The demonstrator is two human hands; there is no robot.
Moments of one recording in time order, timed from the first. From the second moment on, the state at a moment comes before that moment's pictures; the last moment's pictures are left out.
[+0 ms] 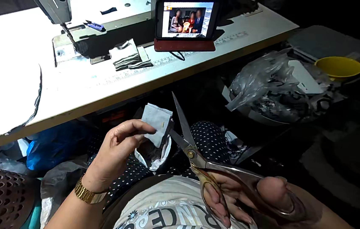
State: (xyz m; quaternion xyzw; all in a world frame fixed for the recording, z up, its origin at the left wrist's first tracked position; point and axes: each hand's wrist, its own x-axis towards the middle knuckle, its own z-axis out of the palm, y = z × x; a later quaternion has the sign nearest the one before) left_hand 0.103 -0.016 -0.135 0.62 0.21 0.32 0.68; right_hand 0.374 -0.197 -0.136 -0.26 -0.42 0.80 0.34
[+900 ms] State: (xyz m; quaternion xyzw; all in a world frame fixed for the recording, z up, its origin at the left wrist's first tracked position) left_hand 0.102 -0.018 -0.137 0.58 0.19 0.26 0.75; right_hand 0.369 -0.187 -0.108 -0.39 -0.62 0.64 0.22
